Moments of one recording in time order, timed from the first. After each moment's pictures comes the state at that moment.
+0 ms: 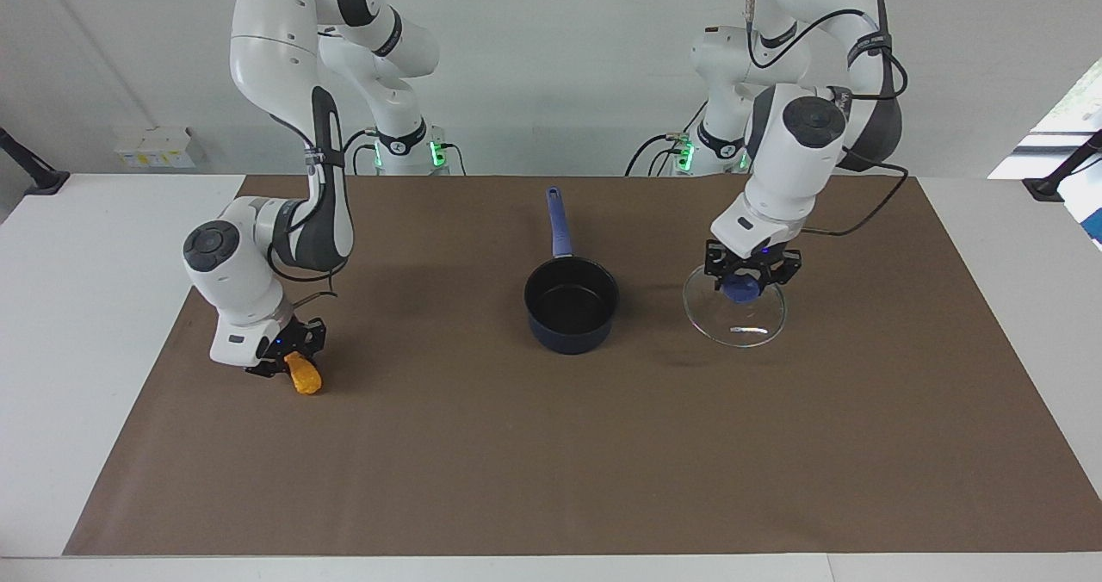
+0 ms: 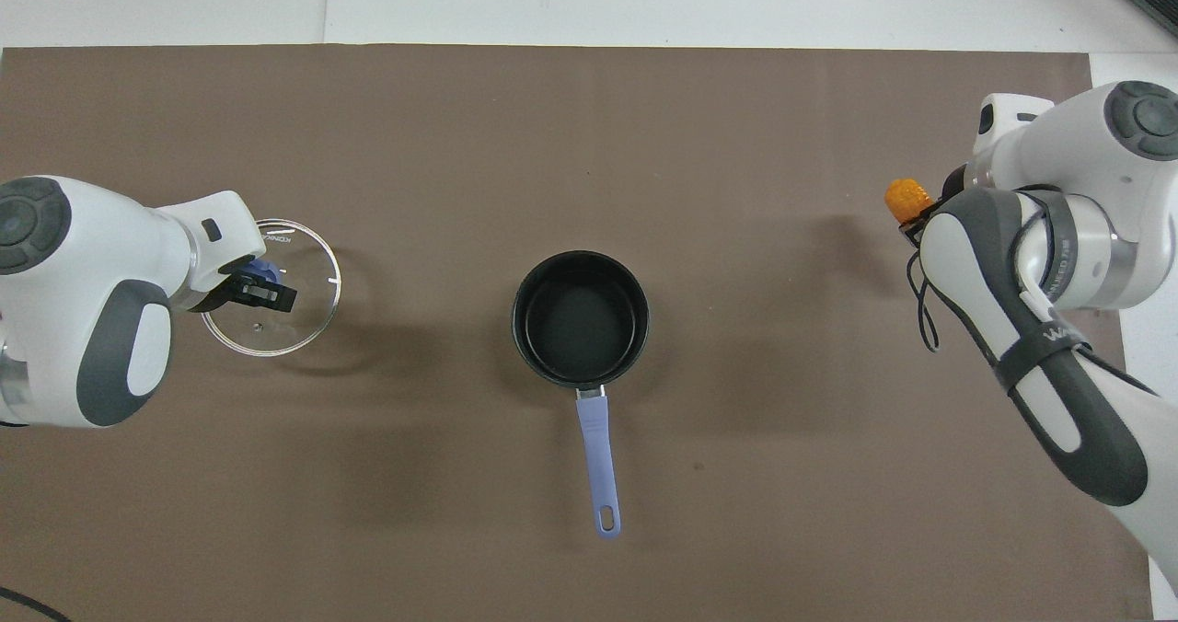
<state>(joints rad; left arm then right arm) -0.11 0.07 0.00 -2.10 0.03 2.21 0.22 0.07 0.35 -0.10 -1.73 0.01 2.11 -0.65</state>
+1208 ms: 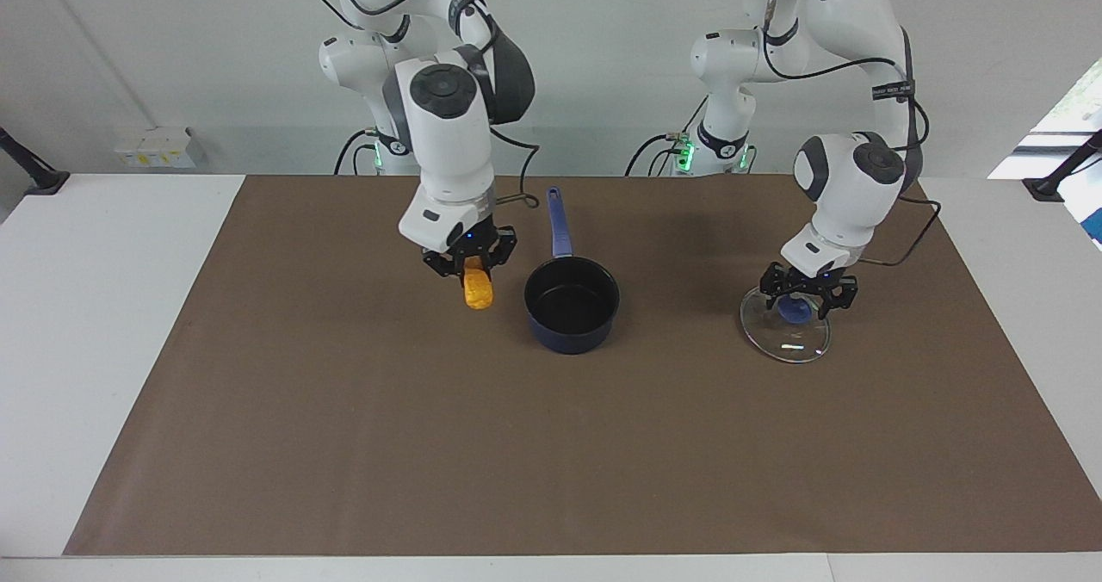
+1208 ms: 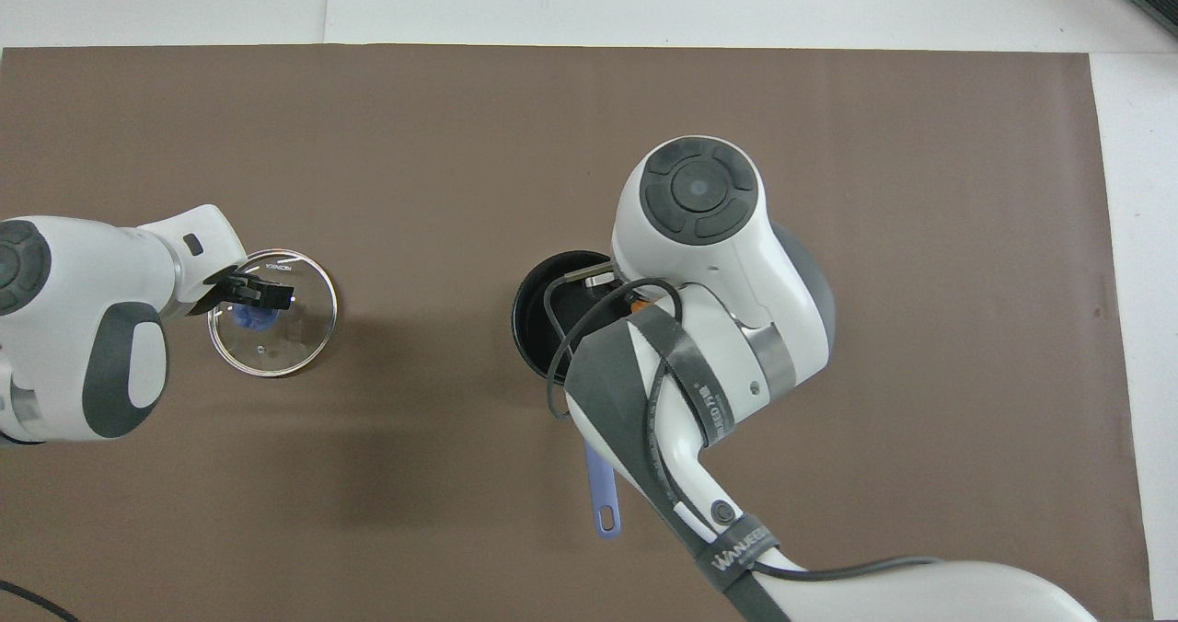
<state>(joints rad) -0.06 0.08 -0.01 -2.15 -0.01 2.36 0.24 0.59 0.36 -0.07 -1.56 0.01 1.92 0.35</state>
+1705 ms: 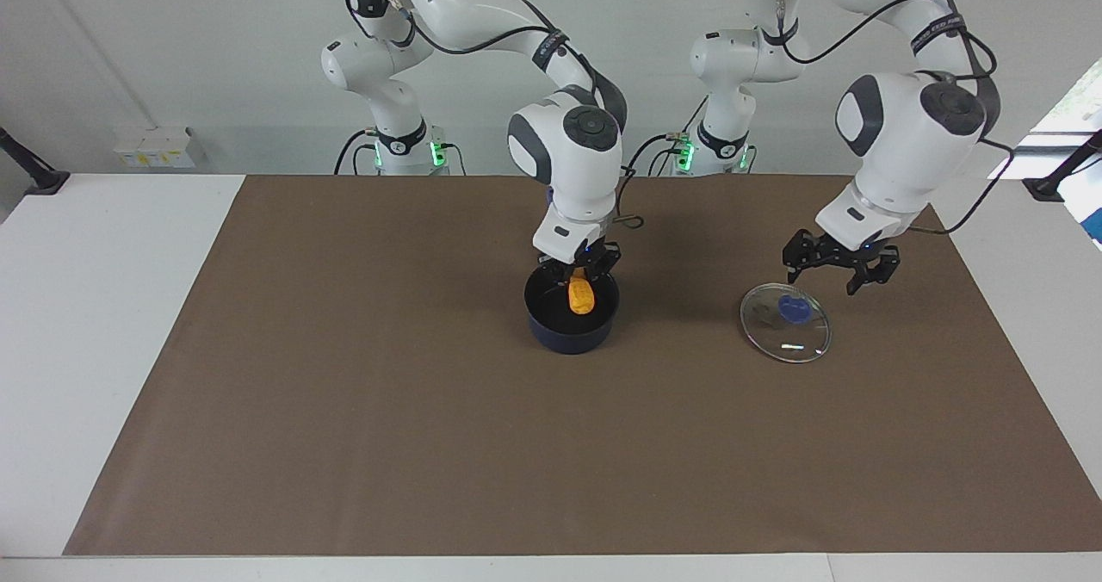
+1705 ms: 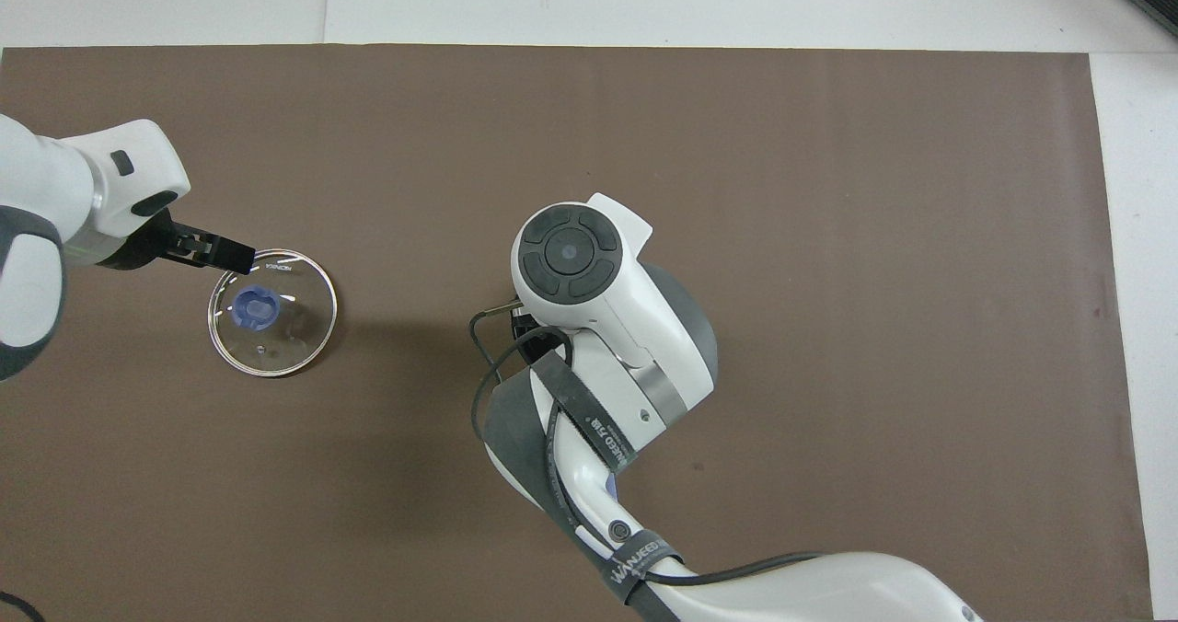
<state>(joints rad) -0.07 0.07 -0.02 -1.77 -0.02 1.86 0.21 0.68 0.44 -0.06 -1.54 0.01 2.00 0.45</state>
